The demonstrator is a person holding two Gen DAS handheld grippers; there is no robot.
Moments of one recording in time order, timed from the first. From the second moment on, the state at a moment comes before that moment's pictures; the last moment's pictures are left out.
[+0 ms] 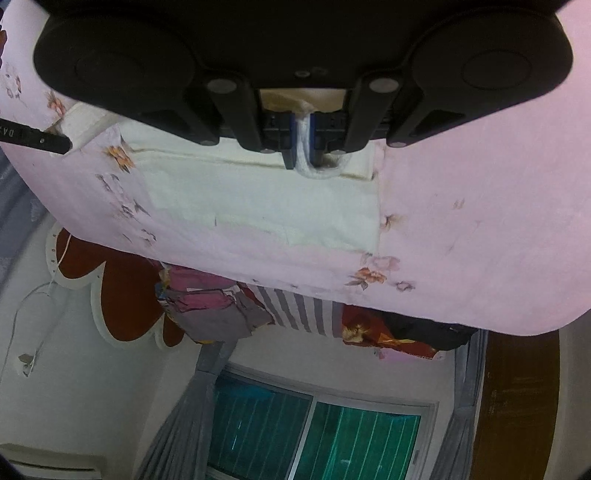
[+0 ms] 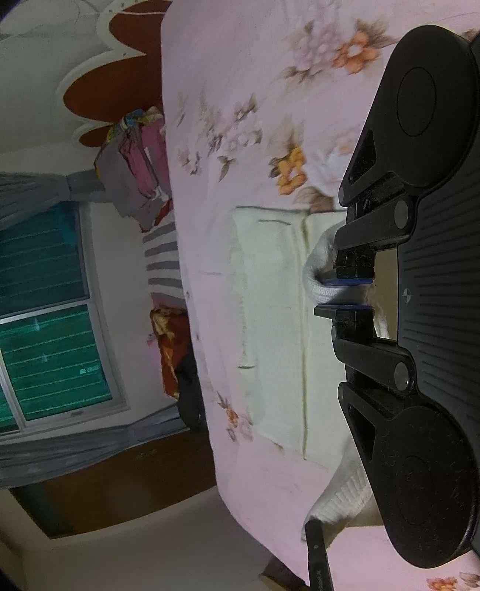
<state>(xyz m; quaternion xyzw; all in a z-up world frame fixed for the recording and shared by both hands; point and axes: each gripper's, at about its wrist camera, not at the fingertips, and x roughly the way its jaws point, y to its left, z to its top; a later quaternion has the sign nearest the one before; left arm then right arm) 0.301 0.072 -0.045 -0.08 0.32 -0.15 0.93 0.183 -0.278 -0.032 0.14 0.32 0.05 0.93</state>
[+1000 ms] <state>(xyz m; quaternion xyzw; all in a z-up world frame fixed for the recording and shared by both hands) 0.493 0.020 -0.090 -0.08 0.38 -0.05 0.92 0.396 -0.342 -0.102 0.21 0.37 0.02 0.90</state>
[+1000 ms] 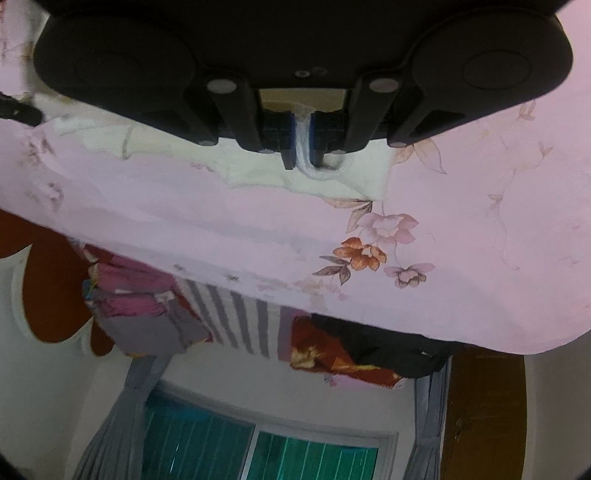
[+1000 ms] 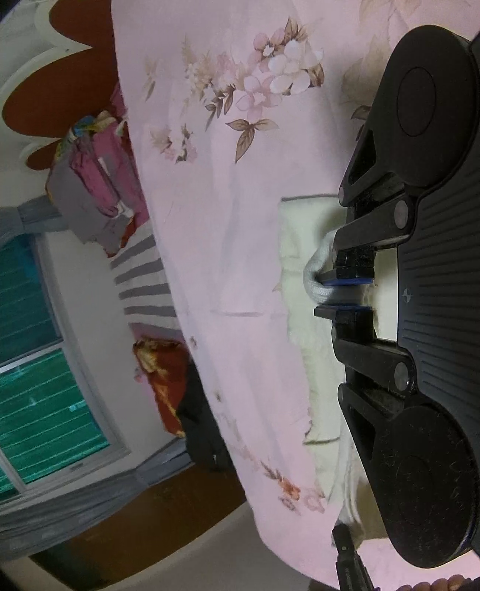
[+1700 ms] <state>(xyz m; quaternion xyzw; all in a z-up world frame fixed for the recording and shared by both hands) 0.505 0.028 -0.116 -0.04 0.39 -0.07 0.92 0.434 -0.345 -0.137 0.14 0.39 0.03 0.91</state>
